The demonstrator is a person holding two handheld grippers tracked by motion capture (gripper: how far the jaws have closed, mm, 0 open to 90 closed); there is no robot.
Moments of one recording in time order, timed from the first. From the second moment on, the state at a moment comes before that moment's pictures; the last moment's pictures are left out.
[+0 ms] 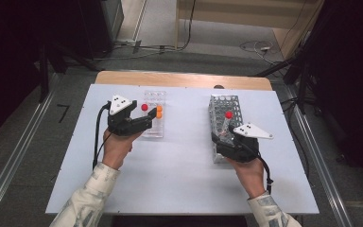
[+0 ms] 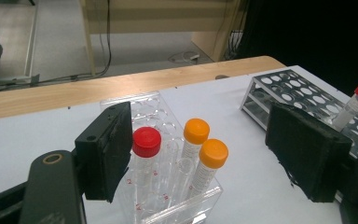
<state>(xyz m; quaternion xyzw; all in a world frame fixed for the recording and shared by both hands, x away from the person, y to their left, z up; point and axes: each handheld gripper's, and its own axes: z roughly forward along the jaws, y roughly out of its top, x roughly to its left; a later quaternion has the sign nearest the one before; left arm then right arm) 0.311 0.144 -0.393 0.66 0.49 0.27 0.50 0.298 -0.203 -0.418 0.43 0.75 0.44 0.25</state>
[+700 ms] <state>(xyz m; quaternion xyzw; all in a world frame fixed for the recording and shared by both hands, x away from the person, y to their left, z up) 0.310 0.141 -0.393 0.66 0.49 0.27 0.51 0.346 -0.224 -0.429 0.45 0.76 0.40 0.25</state>
